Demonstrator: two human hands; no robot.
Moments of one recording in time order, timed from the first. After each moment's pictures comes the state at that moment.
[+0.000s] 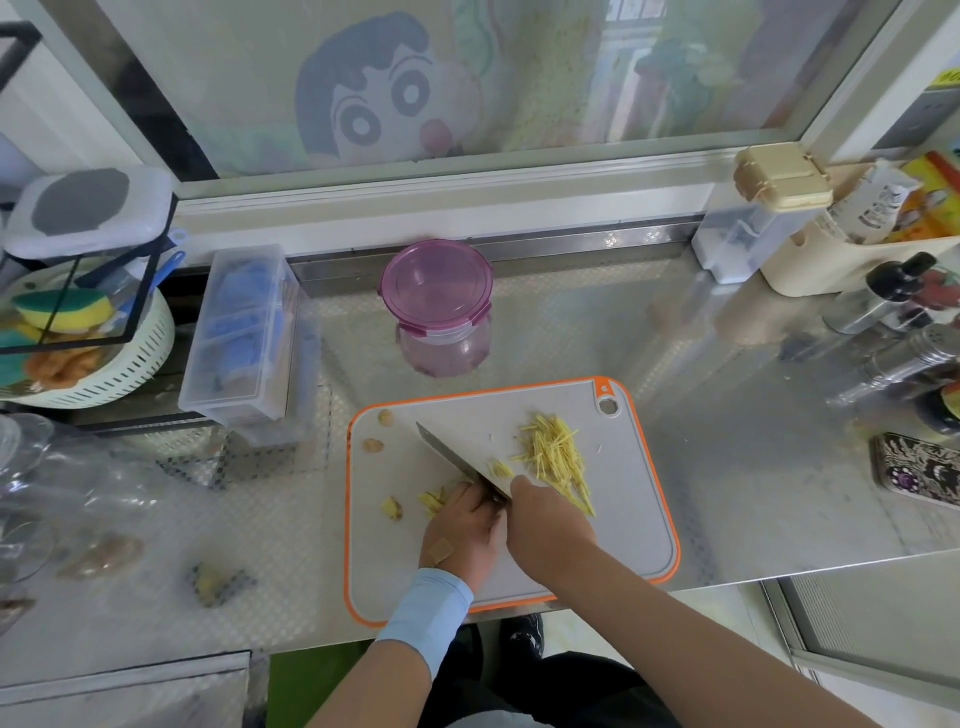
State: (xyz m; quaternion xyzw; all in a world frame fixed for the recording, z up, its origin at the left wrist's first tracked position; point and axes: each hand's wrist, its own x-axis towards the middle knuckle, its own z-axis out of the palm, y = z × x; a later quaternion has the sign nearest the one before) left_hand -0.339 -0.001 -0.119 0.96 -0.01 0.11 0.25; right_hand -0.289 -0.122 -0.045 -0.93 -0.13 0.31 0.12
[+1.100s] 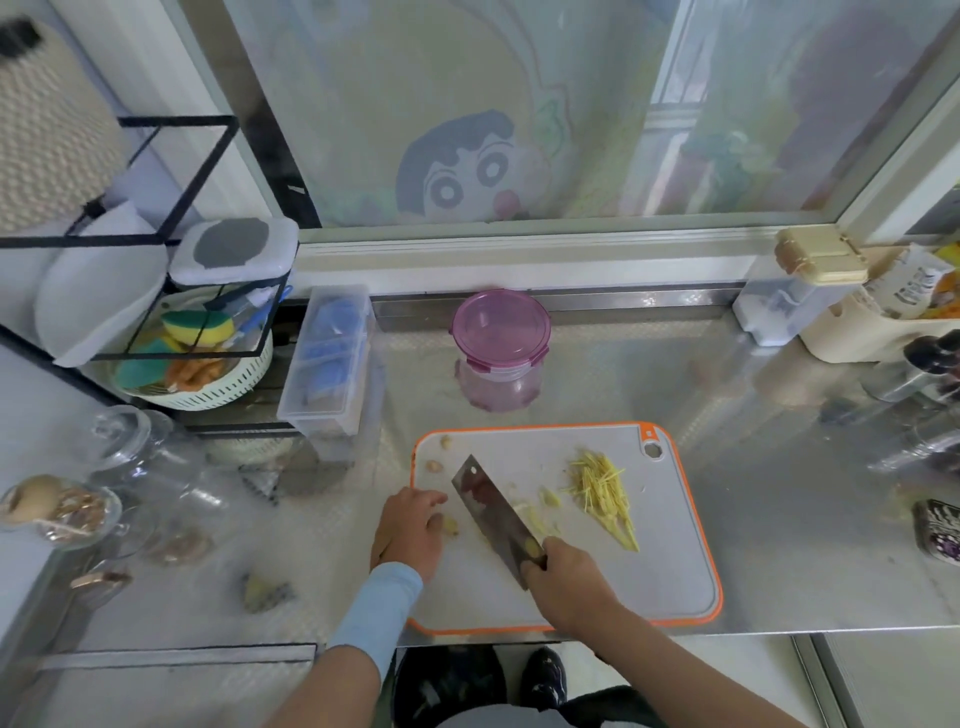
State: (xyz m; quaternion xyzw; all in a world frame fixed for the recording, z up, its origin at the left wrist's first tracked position) left_hand -0.362 0.108 -0.066 0.91 0.26 -0.04 0.31; right_hand -0.327 -0.103 -0.039 -0.88 -0.05 0.37 0.28
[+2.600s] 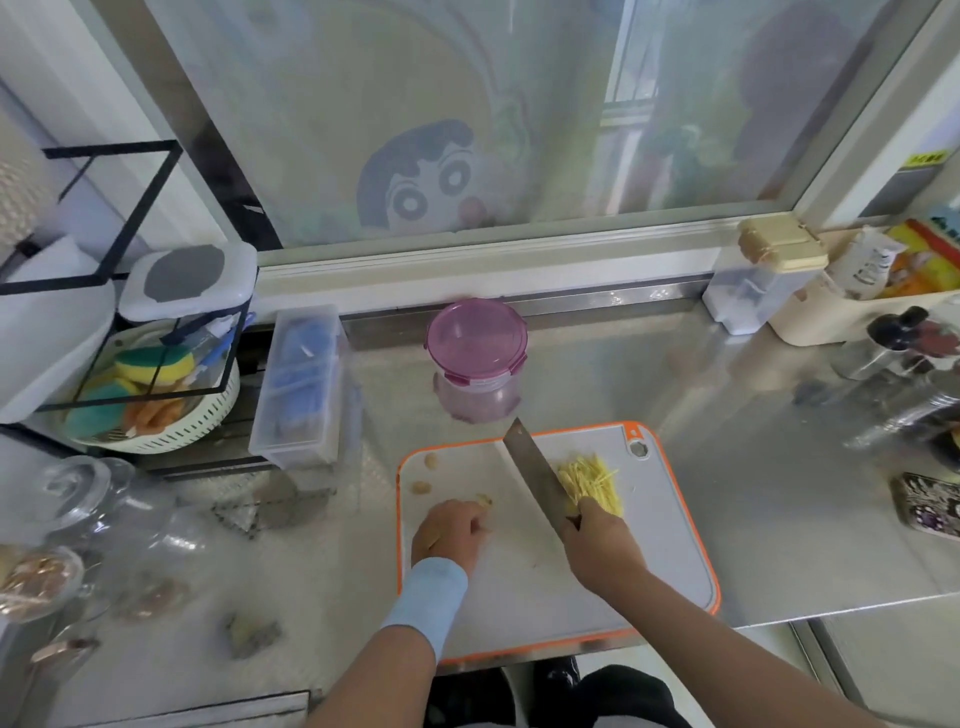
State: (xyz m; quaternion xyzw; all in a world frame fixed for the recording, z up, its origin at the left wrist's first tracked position) left_hand -0.317 0.075 -0.071 0.94 0.17 -0.13 0.26; right_hand -0.278 -0.121 -0.045 -0.93 0.03 0.27 0.24
